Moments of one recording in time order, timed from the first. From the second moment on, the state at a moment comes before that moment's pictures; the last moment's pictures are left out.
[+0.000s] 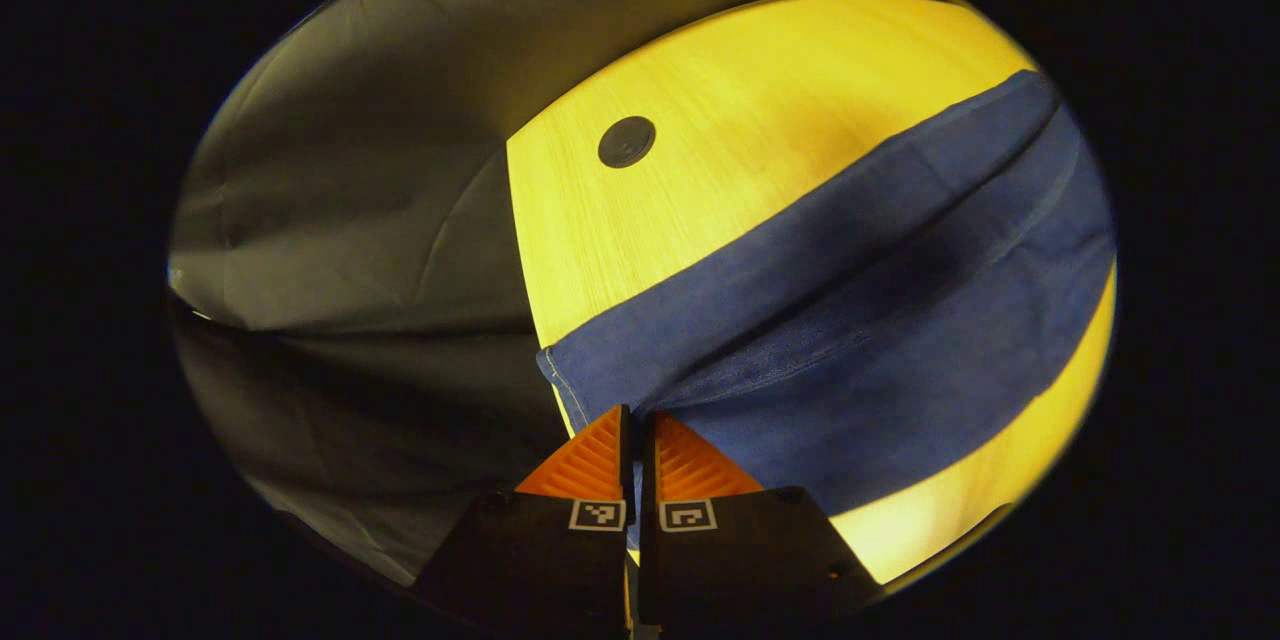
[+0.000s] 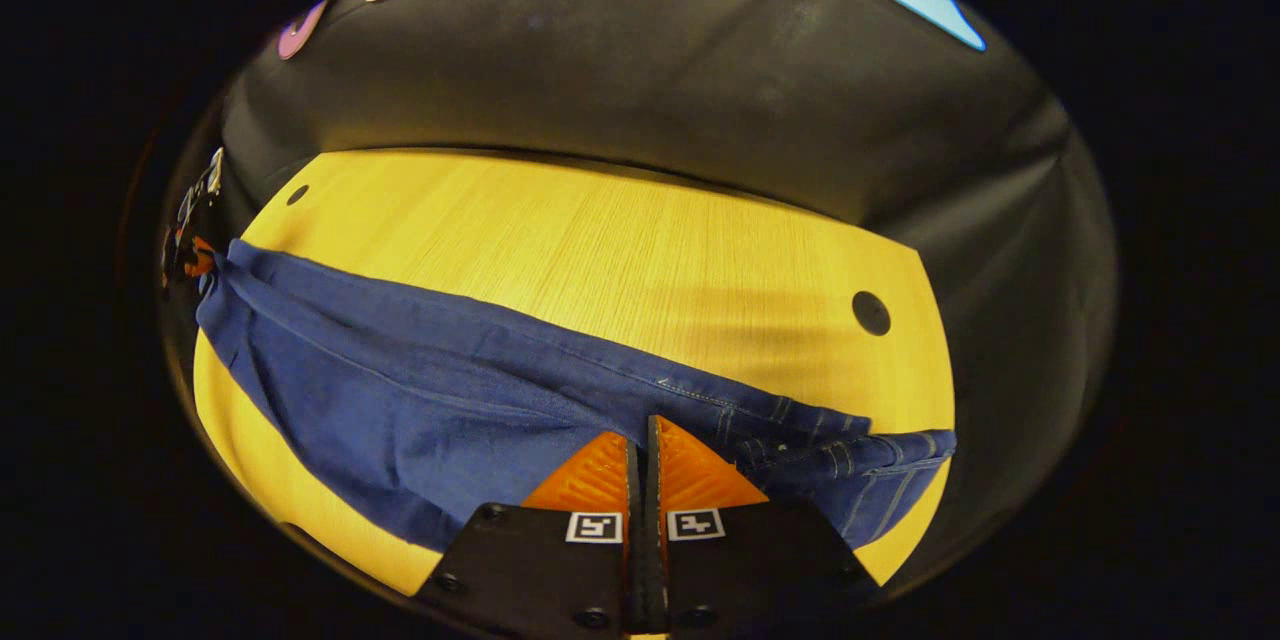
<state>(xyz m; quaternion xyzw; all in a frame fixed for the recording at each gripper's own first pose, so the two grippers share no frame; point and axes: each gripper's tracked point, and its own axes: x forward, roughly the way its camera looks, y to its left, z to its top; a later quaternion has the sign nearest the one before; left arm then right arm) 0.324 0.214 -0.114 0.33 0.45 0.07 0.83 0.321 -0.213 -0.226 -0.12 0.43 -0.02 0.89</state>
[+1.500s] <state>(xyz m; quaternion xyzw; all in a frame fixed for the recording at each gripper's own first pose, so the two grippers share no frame) 0.347 0.178 -0.062 0.02 0.17 0.11 0.98 0.224 -0.374 -0.191 0.04 0.34 -0.12 0.93</state>
